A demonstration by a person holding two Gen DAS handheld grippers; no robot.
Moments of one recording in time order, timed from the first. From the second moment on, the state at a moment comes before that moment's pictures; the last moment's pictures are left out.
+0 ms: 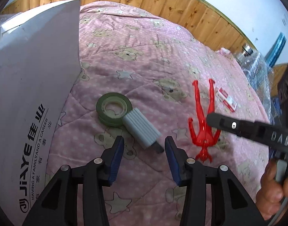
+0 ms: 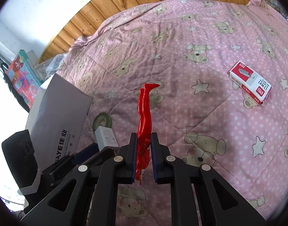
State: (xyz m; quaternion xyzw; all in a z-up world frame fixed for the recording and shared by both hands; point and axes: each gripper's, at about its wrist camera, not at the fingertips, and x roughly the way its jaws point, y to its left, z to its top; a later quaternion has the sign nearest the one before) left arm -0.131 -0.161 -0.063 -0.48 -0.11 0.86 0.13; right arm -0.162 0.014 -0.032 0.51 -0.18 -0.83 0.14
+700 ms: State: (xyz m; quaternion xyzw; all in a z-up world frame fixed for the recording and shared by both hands) left arm -0.139 -0.163 -0.046 -0.49 -0.13 0.85 0.11; right arm -0.160 0.005 -0.027 0.50 -0.18 -0.83 0.17
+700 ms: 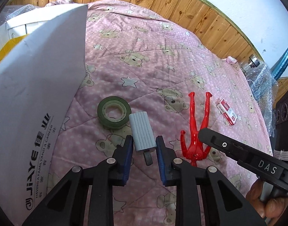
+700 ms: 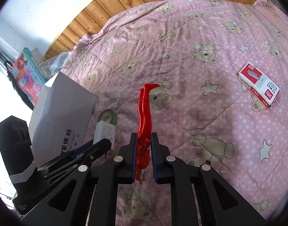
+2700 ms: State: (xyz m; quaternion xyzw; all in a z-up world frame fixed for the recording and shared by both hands) left arm -0.011 -0.309 0.098 -0.36 -0.19 0.91 0.10; right arm -0.057 -0.173 0.140 0.40 -0.04 -0.88 0.24
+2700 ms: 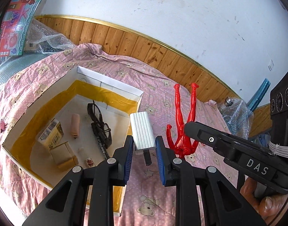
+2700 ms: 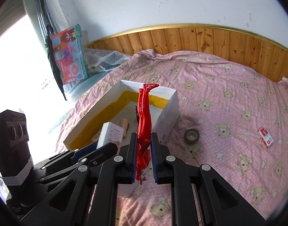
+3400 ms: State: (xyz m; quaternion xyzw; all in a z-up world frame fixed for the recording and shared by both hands) left arm -0.032 -0.374 0.074 -0.38 -0.23 0.90 0.05; right arm -0.105 -0.240 0.132 0.41 -0.01 -0.87 0.28
